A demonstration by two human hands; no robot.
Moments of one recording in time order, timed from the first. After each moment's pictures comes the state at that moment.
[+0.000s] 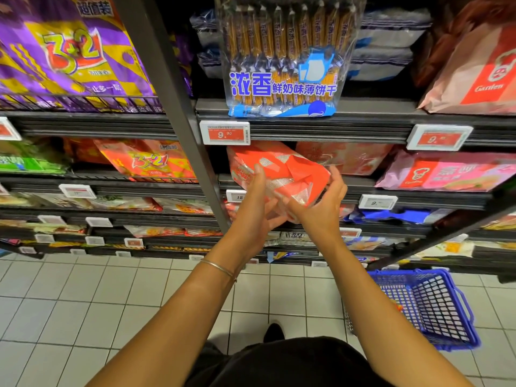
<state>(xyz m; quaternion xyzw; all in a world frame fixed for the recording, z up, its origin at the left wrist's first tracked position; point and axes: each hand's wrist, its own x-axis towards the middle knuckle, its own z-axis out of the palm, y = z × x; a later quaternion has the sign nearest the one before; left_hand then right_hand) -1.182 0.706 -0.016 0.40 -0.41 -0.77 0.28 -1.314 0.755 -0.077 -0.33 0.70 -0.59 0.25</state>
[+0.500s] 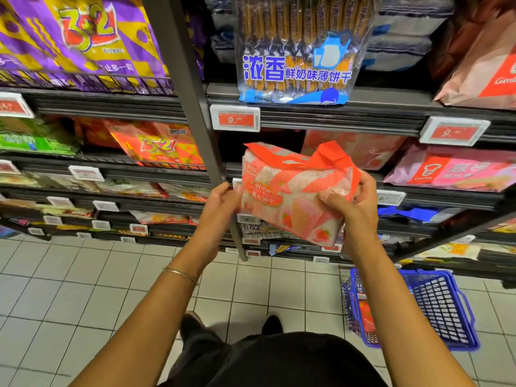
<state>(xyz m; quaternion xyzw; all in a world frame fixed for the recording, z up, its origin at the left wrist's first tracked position) -1.103 0.699 -0.048 0.49 -0.54 -0.62 0.29 -1.337 0.795 -0.061 -0.23 0.58 -0.69 0.36</state>
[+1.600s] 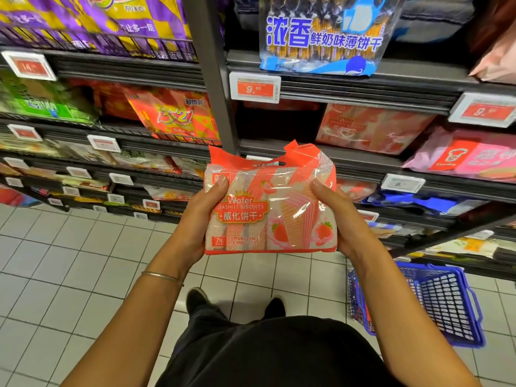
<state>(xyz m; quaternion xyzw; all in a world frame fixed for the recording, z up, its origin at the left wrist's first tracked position) -1.046 0.735 -0.039 0.44 -0.38 -0.76 0.30 -1.299 0.808 -0.060 -0.25 0.52 -0.54 0.62</state>
